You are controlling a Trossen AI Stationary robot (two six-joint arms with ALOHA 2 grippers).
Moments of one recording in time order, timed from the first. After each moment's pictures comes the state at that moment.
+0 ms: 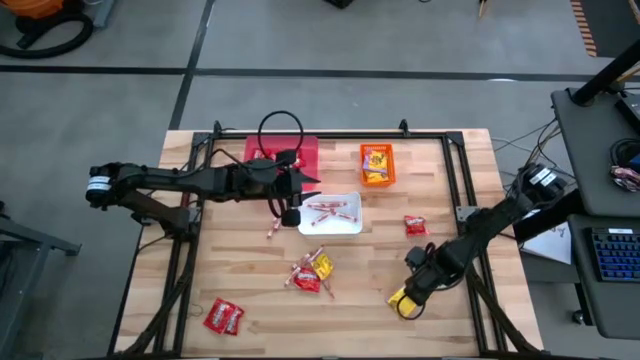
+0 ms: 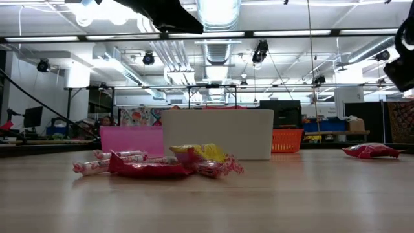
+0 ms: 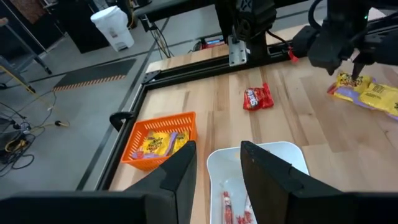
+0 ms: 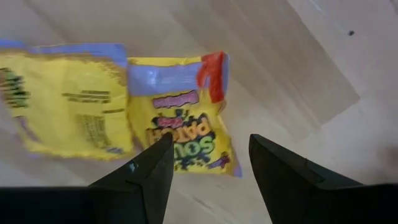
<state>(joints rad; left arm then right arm) 0.05 1.32 1.02 -0.06 -0.15 0.27 0.66 1.48 0.78 -0.80 -0.16 1.46</state>
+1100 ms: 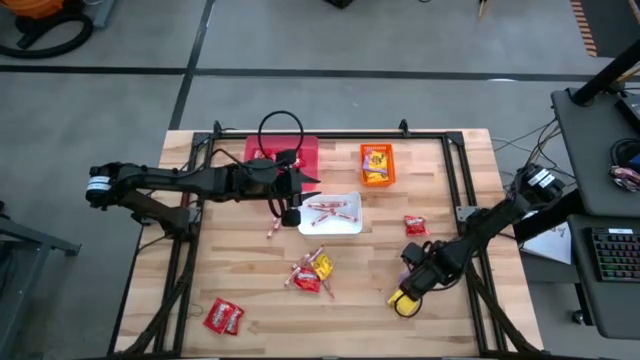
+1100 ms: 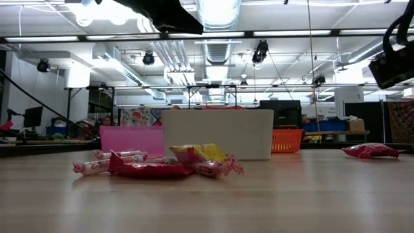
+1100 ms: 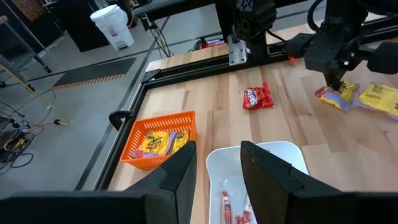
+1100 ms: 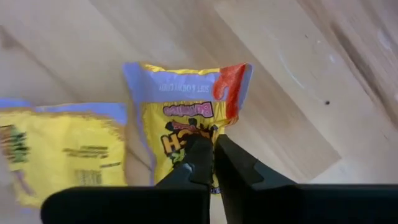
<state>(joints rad) 0.05 1.32 1.02 -0.07 -0.16 0.26 0.65 1.49 0.78 -0.78 0.01 1.41</state>
